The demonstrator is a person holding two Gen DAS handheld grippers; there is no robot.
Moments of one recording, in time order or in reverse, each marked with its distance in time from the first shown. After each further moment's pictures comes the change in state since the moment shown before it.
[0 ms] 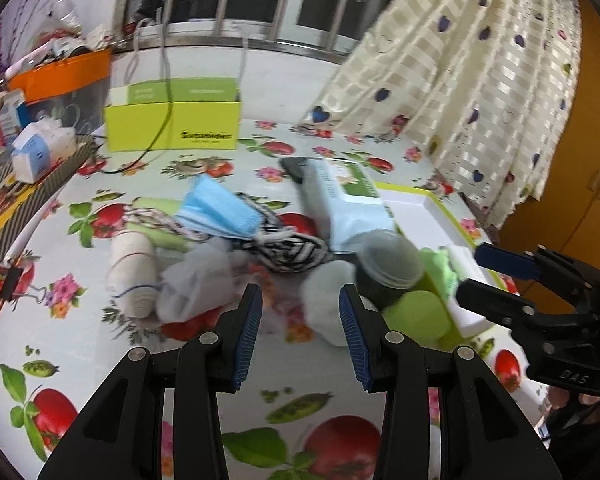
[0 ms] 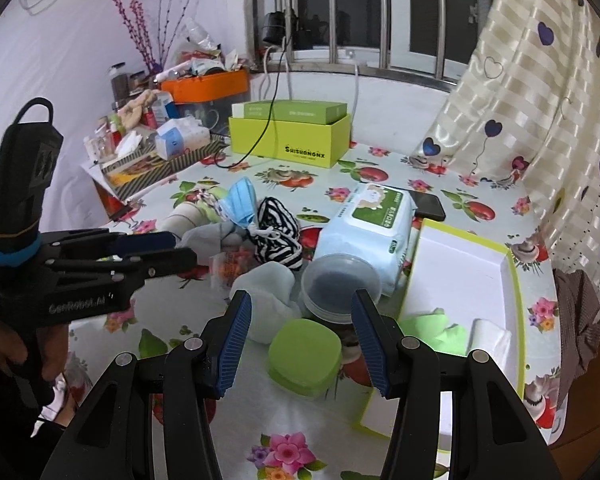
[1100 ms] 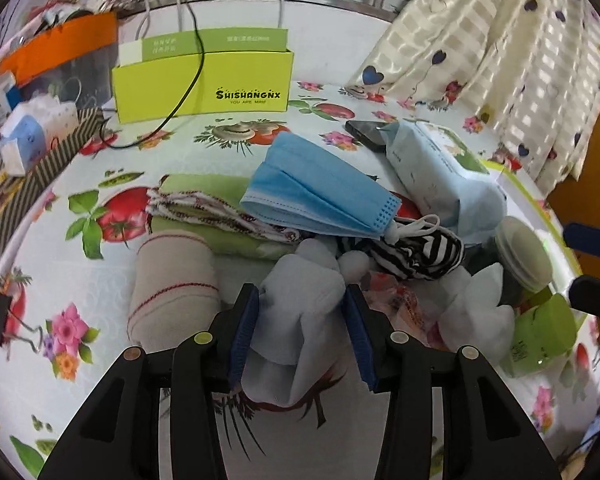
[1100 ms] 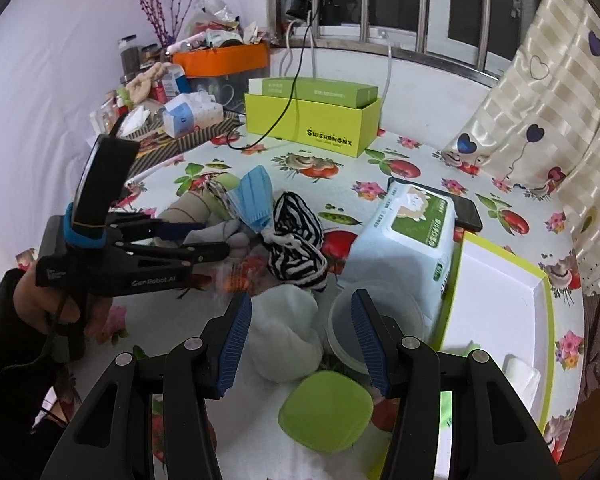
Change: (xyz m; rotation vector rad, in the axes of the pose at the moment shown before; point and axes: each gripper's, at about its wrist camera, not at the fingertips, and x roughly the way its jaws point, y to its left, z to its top) left arm 0.081 0.075 0.011 0.019 0.107 0.058; right arm 0.057 0.014 0.029 -0.060 0.081 0.043
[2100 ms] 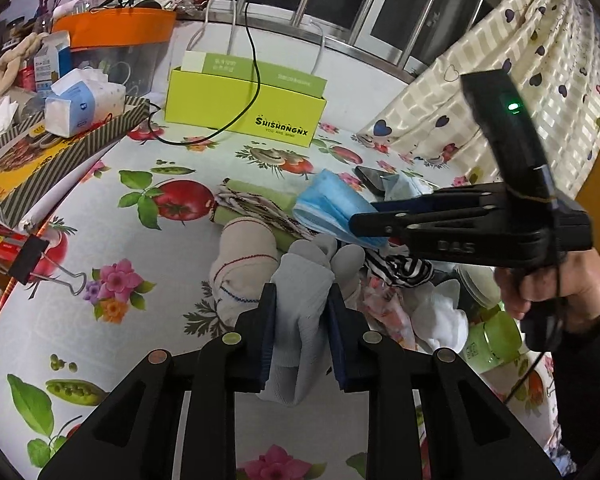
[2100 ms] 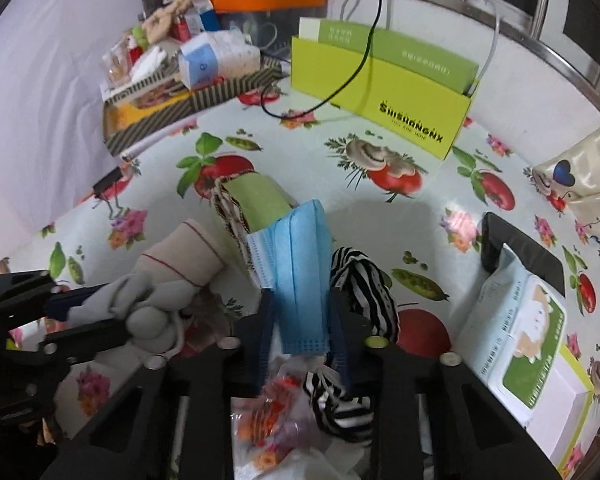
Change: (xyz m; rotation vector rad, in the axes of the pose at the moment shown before) left arm -0.063 0.037 -0.023 -0.169 -0.125 -0.074; right arm 0.137 0.034 0.089 -0.139 0.239 0.110
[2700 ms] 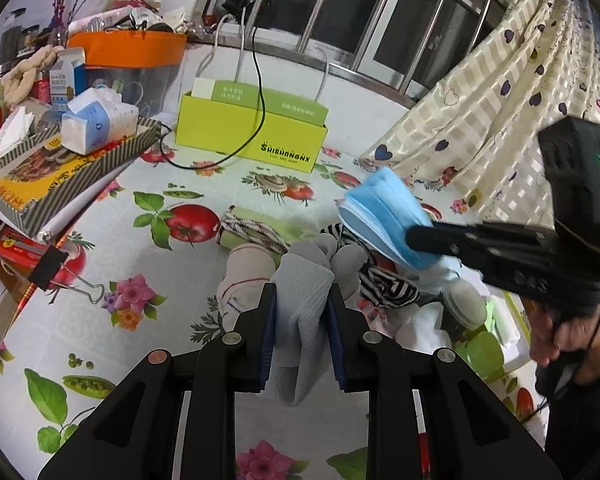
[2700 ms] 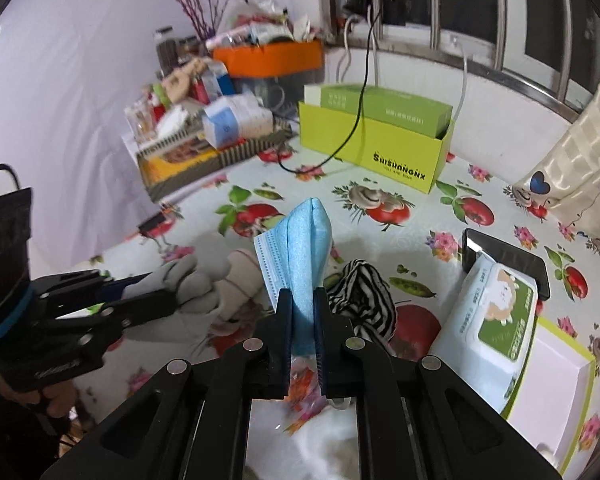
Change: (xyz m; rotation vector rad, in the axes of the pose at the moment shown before) left arm -0.028 -0.012 0.006 -0.024 -0.078 0.029; right arm -0.082 0.012 -0.034 0.059 -0.223 0.048
